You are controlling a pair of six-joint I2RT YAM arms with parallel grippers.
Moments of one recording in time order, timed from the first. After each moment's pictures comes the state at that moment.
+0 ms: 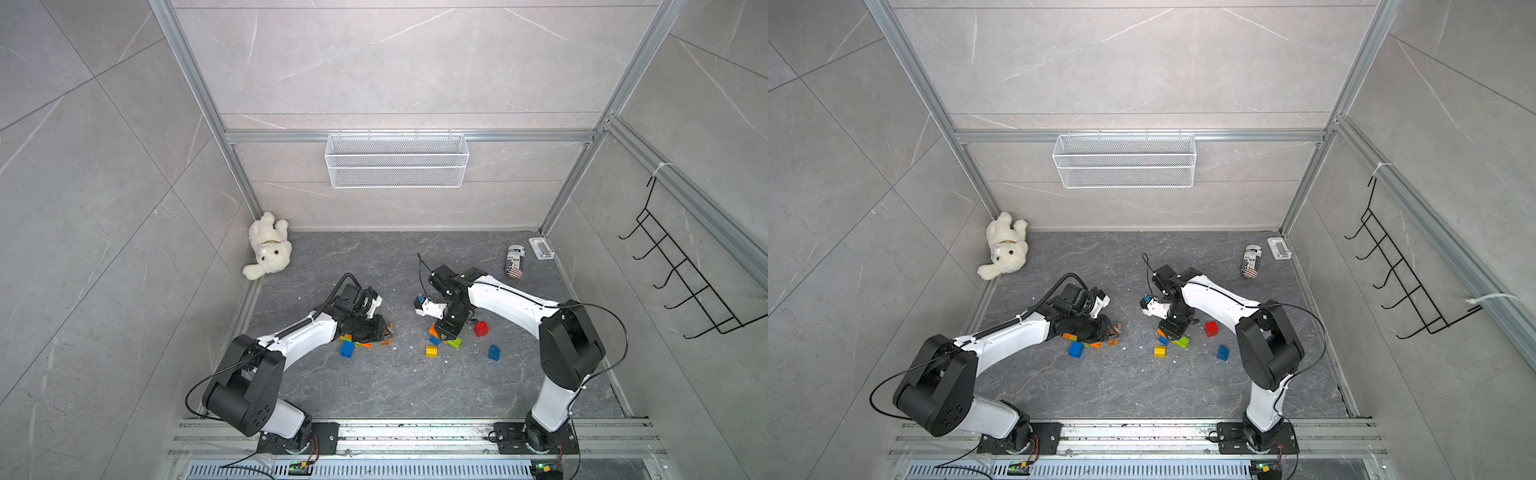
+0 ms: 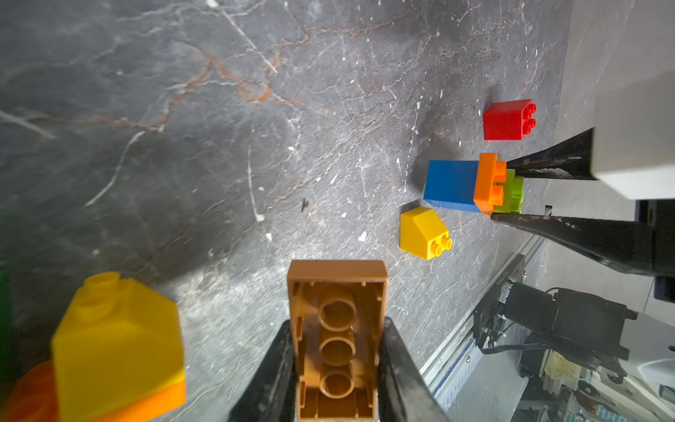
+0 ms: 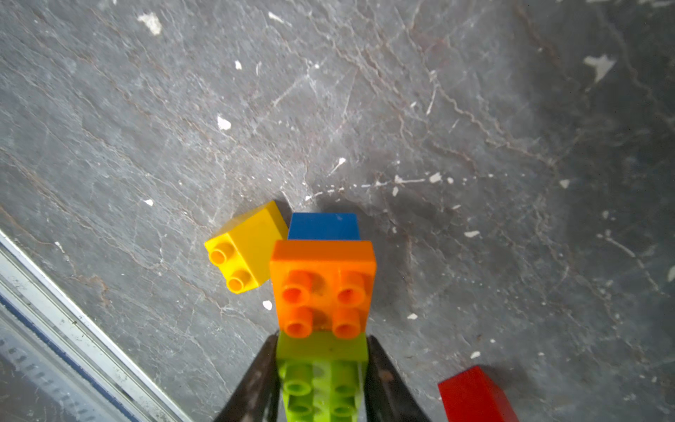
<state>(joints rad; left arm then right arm) -0.50 1.45 0.79 -0.40 0.53 -0.50 0.62 1.83 1.38 -1.10 -0.13 -0.44</state>
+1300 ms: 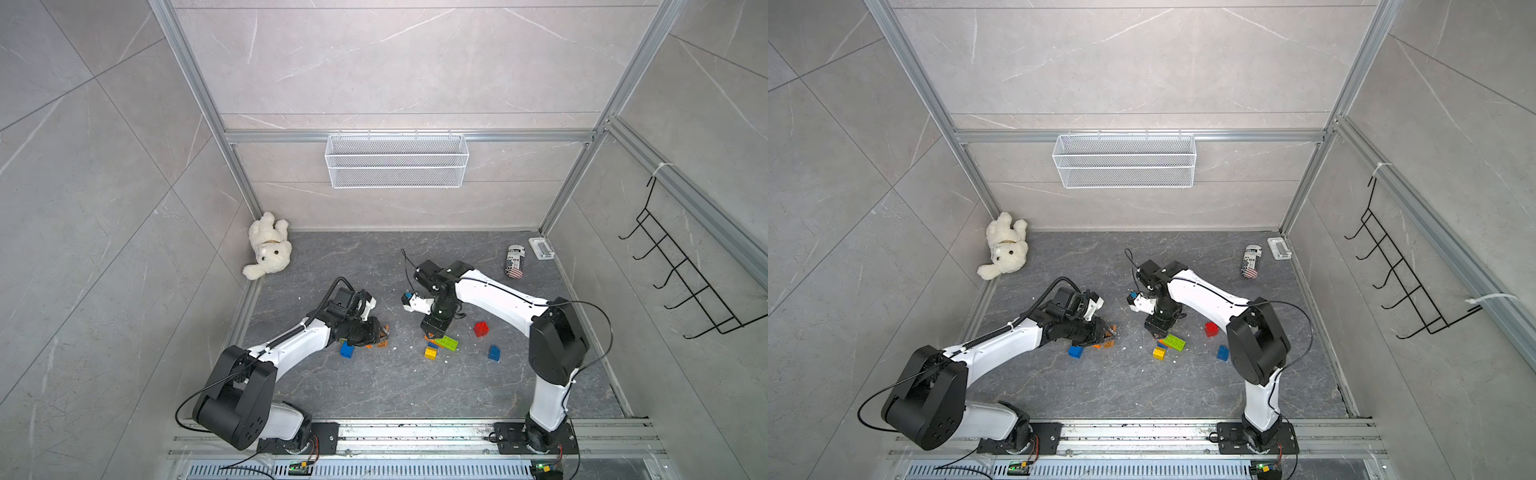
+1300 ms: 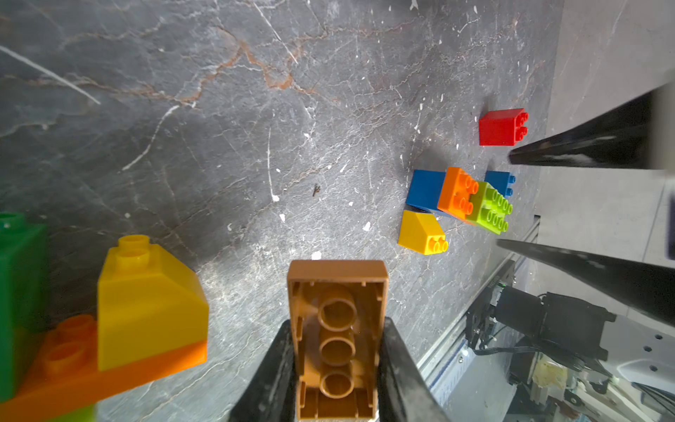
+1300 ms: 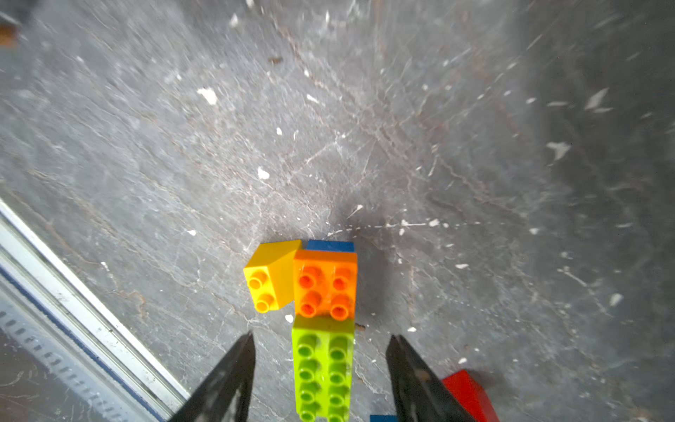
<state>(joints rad) -0.48 1.40 0.74 -0.35 0.57 -0.56 0.67 1.84 1.54 -1.17 -0.13 -0.38</state>
